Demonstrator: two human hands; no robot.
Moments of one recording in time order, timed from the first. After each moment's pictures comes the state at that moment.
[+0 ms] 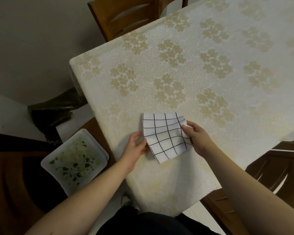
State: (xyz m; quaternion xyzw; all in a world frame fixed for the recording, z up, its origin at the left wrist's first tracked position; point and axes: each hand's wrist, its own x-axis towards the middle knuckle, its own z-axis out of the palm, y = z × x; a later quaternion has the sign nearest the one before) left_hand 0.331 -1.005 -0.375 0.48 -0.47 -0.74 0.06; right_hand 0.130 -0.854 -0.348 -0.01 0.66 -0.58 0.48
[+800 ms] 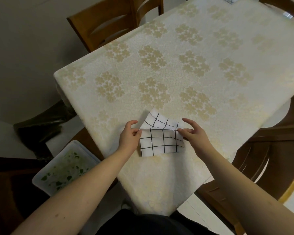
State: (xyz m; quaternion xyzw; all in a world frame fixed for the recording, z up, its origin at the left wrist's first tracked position) left_hand 0.289 -1.019 -0.352 0.43 -0.71 -0.56 0.05; right_hand 0.142 -0.816 -0.326 -0.04 0.74 -0.57 0.36
